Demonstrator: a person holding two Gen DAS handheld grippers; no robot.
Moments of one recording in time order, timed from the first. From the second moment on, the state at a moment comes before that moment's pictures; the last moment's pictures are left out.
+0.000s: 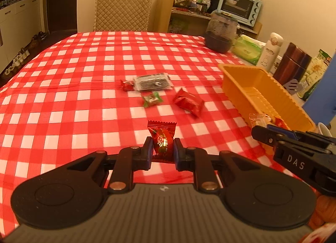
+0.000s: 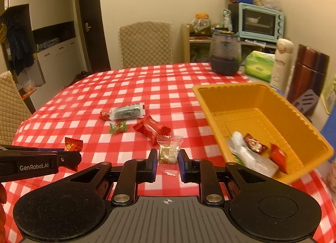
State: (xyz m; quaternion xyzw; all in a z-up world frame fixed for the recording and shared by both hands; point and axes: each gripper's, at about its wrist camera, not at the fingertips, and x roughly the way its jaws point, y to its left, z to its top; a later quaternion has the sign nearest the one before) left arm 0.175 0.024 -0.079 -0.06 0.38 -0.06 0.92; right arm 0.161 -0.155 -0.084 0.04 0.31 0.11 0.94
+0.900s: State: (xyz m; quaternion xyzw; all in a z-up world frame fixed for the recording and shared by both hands) left arm 0.162 -0.085 -0.023 -0.06 0.36 -0.15 0.92; right arm 0.138 -0.264 -0.022 0.05 0.29 0.04 0.95
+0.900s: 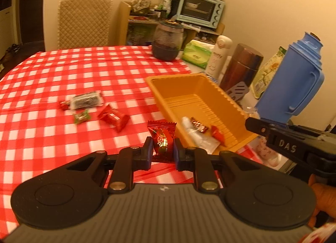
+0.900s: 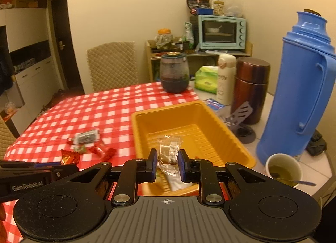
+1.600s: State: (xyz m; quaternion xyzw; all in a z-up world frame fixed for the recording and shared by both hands) left arm 0.237 -0.172 -0.036 -0.03 0.37 -0.22 0.90; right arm 0.199 -0.327 -0.051 0.05 0.32 0.01 0.95
